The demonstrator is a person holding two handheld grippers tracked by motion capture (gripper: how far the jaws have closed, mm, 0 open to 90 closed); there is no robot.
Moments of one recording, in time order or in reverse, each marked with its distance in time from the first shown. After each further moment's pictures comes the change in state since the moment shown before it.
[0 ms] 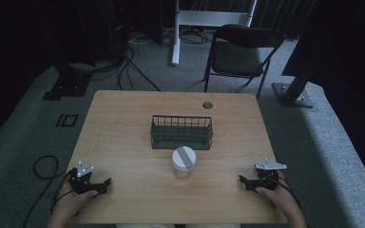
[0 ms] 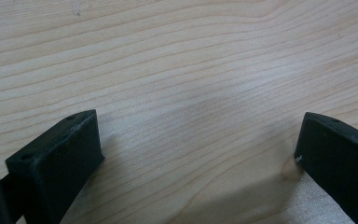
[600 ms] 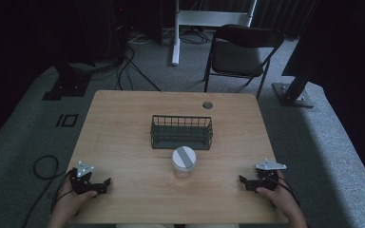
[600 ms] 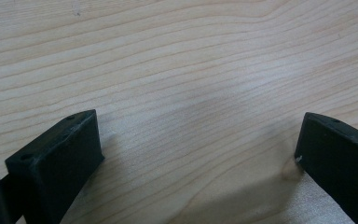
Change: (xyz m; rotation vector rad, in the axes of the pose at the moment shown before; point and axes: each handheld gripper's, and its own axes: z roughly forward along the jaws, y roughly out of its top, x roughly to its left) left arm 0.000 0.000 0.000 -0.001 -0.001 -0.001; right arm 0.001 0.000 0.000 0.002 -0.003 0.004
